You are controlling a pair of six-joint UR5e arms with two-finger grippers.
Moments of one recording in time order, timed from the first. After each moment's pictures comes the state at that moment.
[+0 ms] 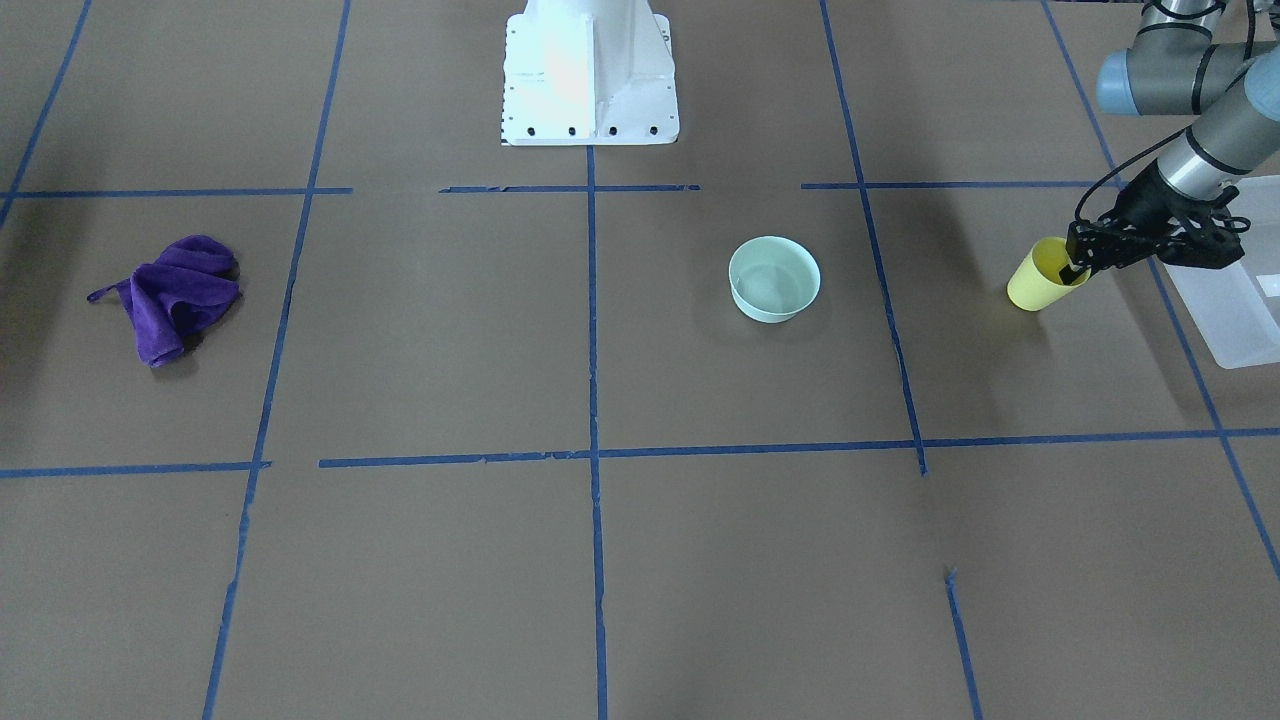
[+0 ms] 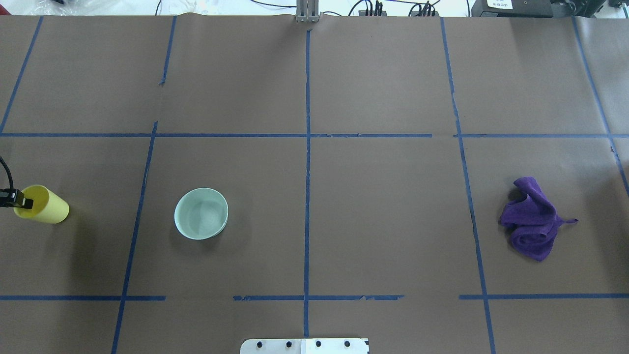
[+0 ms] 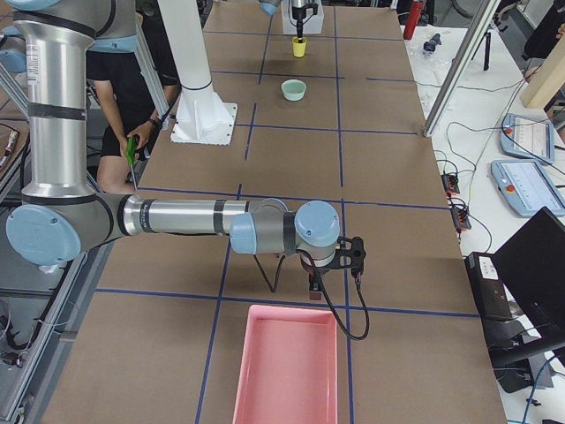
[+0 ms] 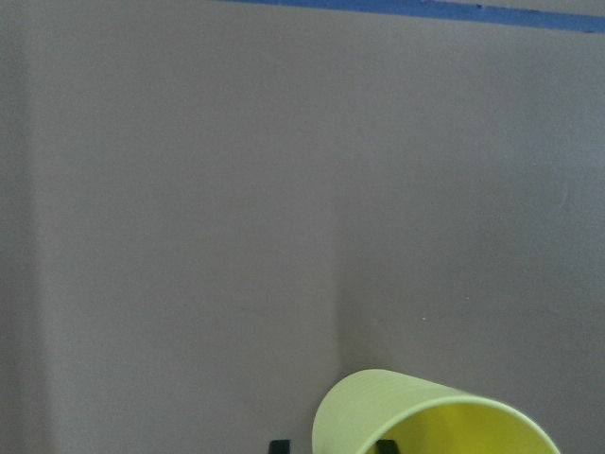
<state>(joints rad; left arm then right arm) -0.97 -1.36 -1.65 -2.47 -2.22 -0.91 1.61 -1.63 1.68 -1.52 2.45 0.10</state>
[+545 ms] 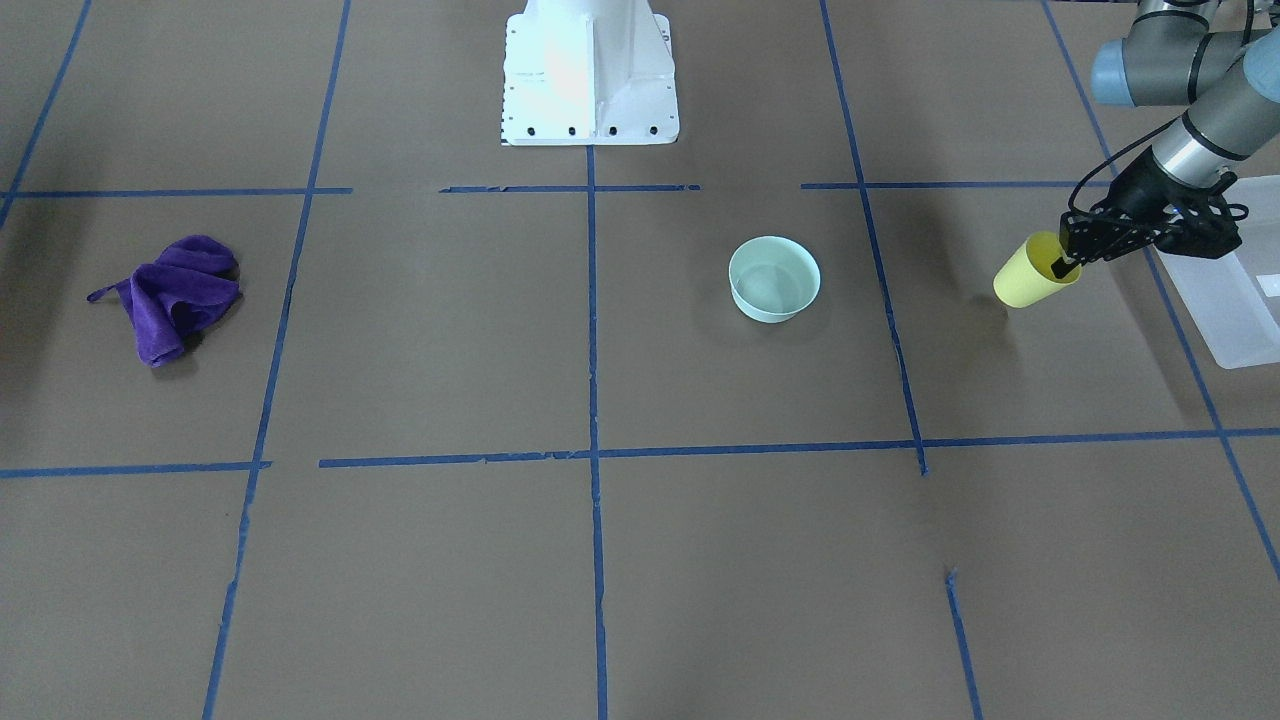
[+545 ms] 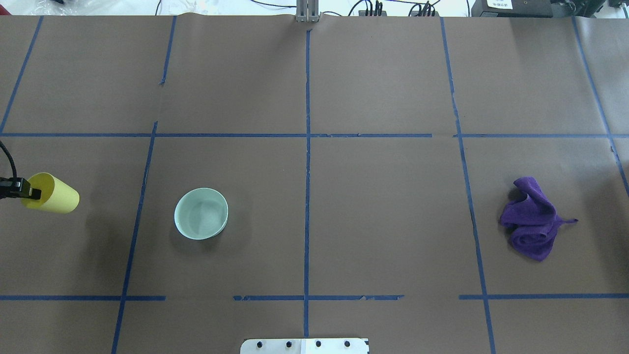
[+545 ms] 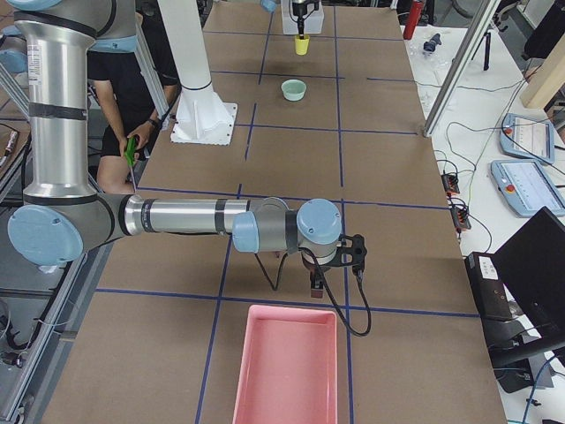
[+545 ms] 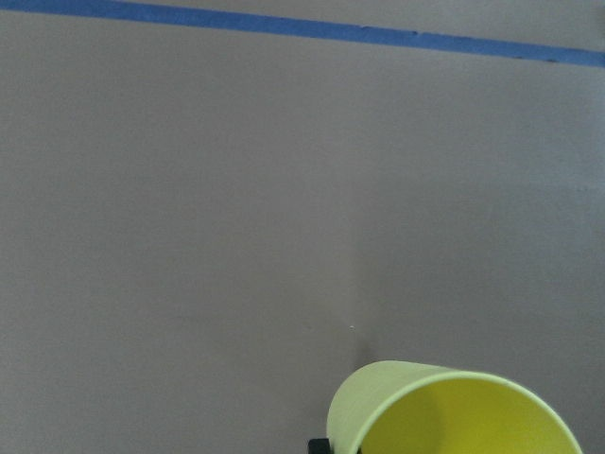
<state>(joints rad) -0.99 -1.36 -1.81 -2.37 -2.23 -0.95 1.60 -1.62 1.68 -1.52 2.46 0.10</state>
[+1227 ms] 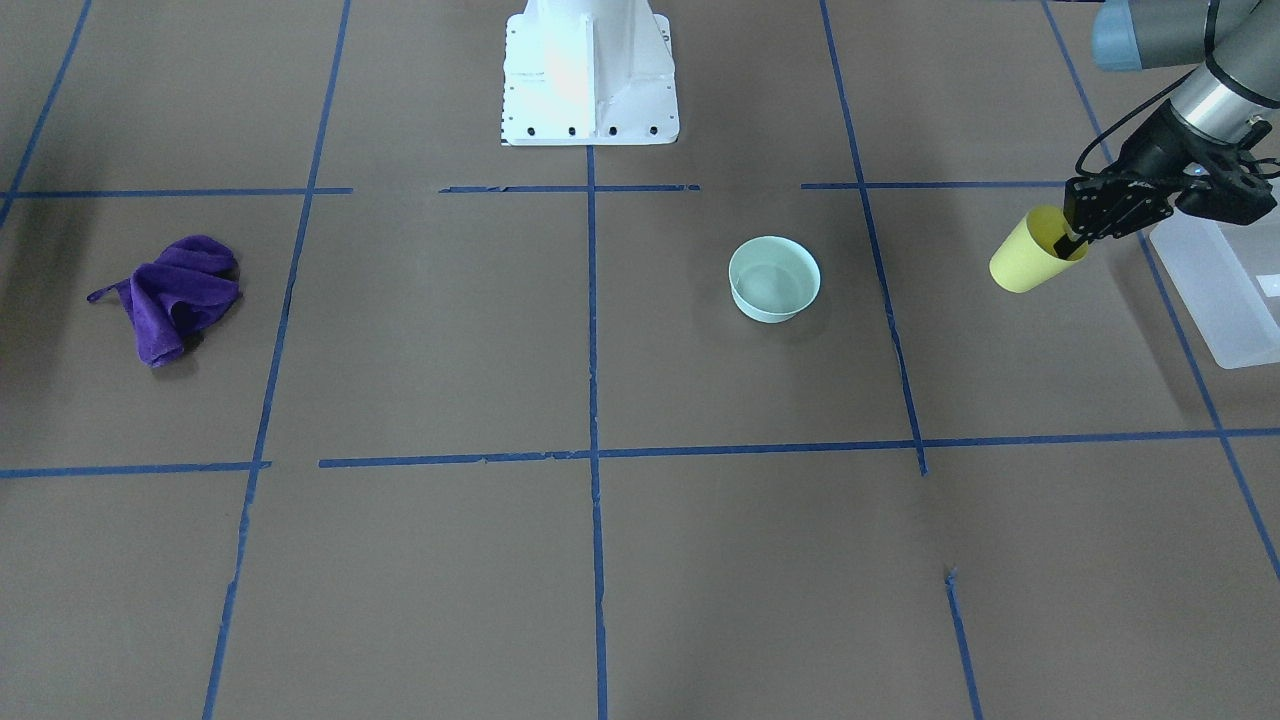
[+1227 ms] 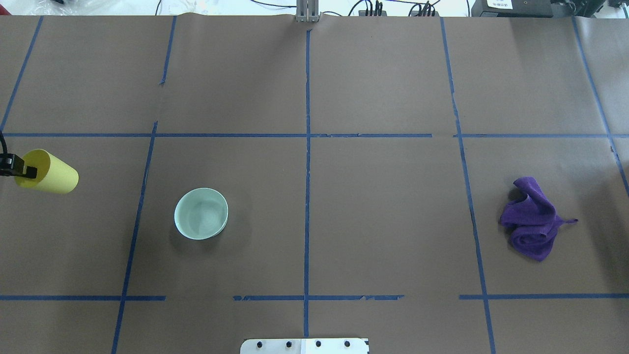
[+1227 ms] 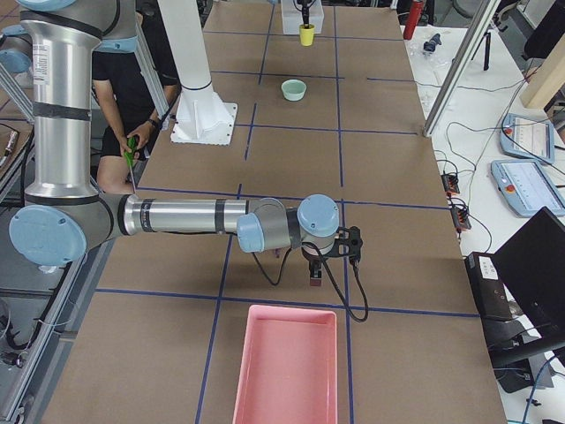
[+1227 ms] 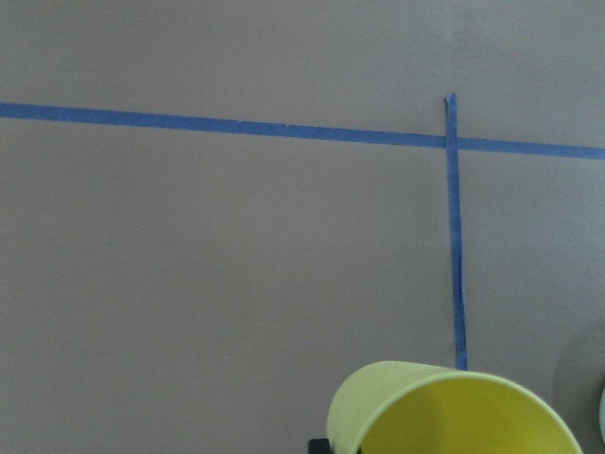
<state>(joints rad) -1.07 -1.39 -1.93 -2.21 -2.27 -0.86 1.49 -1.67 1.68 -1.32 2.47 0.29</state>
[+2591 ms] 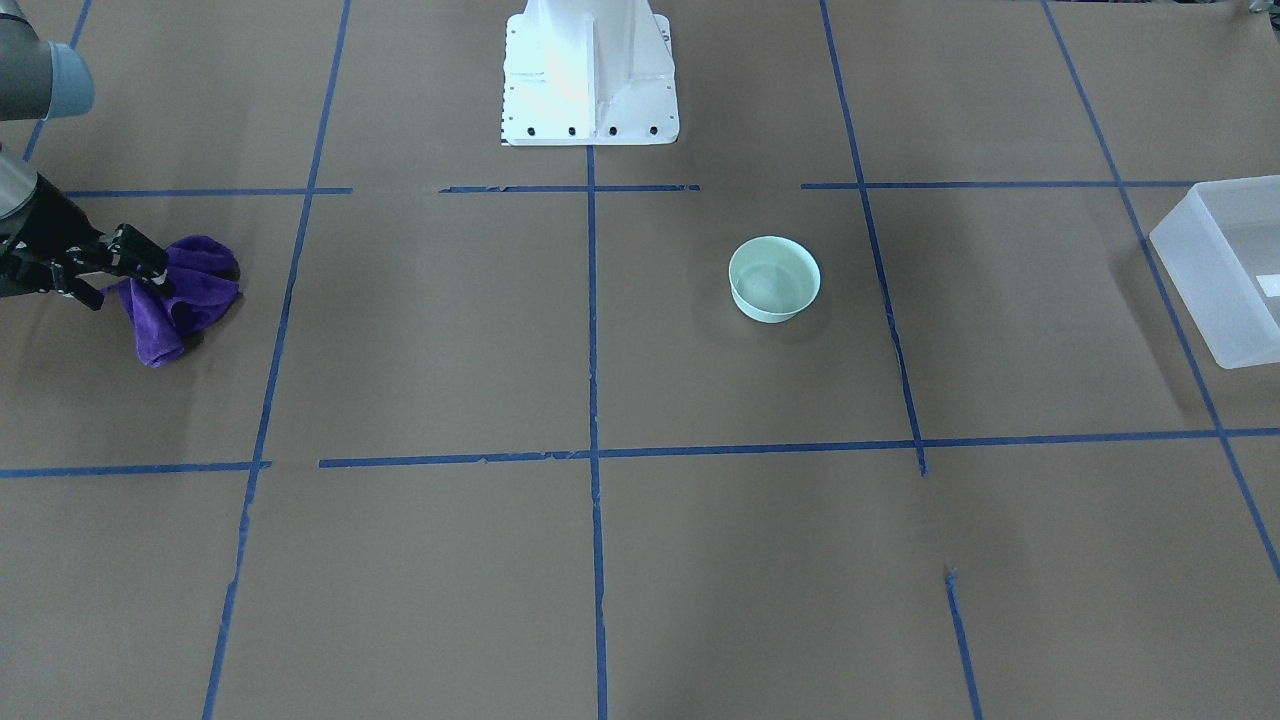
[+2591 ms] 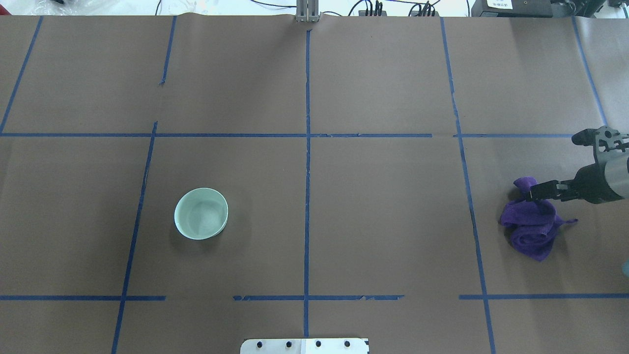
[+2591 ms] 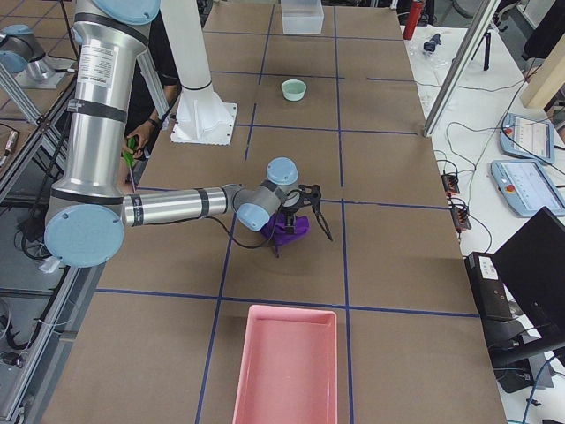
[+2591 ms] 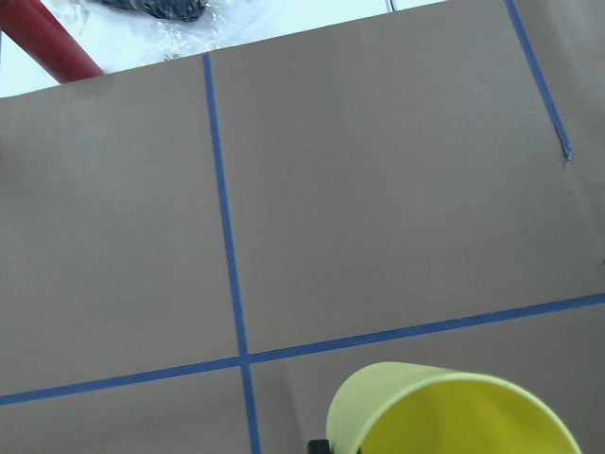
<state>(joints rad) -1.56 -1.61 -1.90 -1.62 -2.20 -0.09 0.88 -1.76 1.78 -0.83 2.15 0.94</state>
